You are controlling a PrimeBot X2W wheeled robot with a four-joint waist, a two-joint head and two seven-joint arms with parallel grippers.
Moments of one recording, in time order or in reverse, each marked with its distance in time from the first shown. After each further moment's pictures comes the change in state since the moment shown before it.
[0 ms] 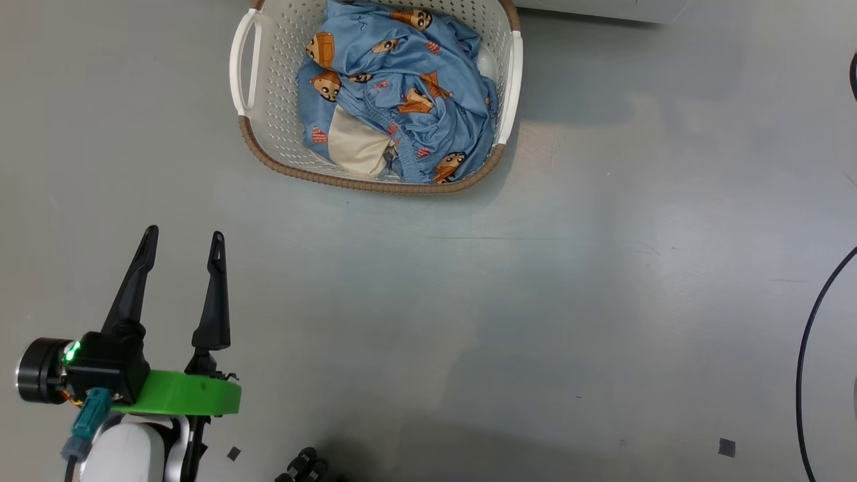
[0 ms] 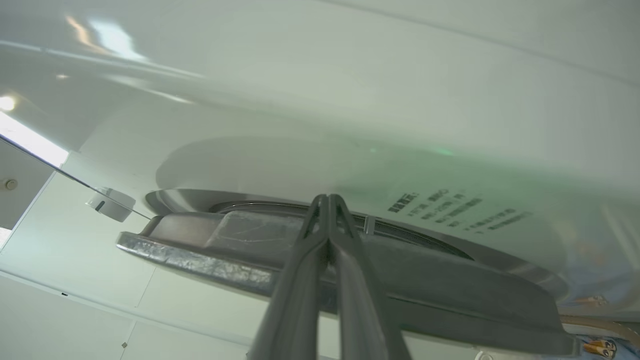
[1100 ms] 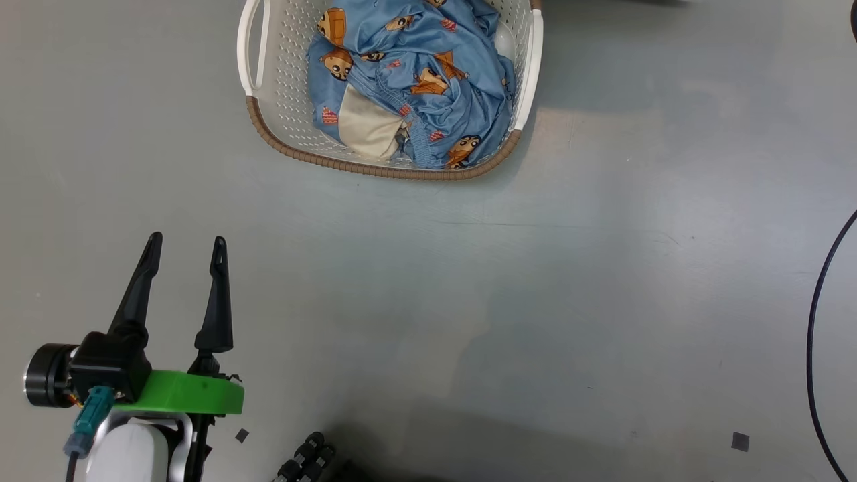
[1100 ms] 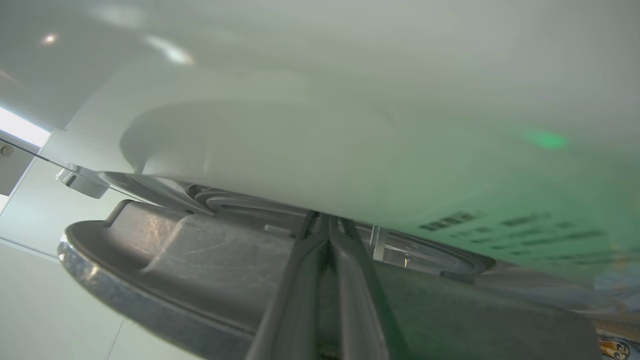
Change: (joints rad) left arm -0.002 -0.018 0.006 0.033 -0.018 0.000 0.000; right arm -0.124 0.013 0.078 0.047 -0.034 0.000 0.044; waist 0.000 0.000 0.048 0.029
